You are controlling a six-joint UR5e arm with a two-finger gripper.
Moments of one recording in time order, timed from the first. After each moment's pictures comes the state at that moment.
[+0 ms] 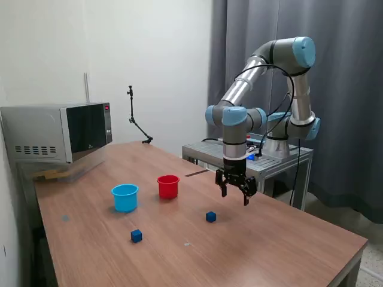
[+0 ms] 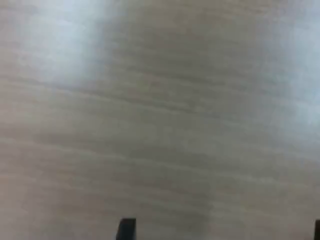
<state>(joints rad) 0.11 -0.94 1.63 -2.18 -1.53 -3.13</state>
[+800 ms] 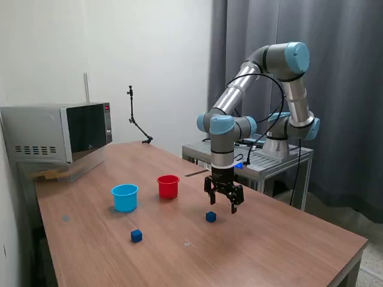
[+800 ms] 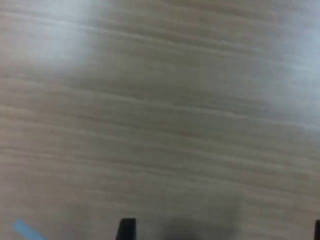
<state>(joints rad) 0.06 -0.86 1.56 -2.21 -1.54 -3.17</state>
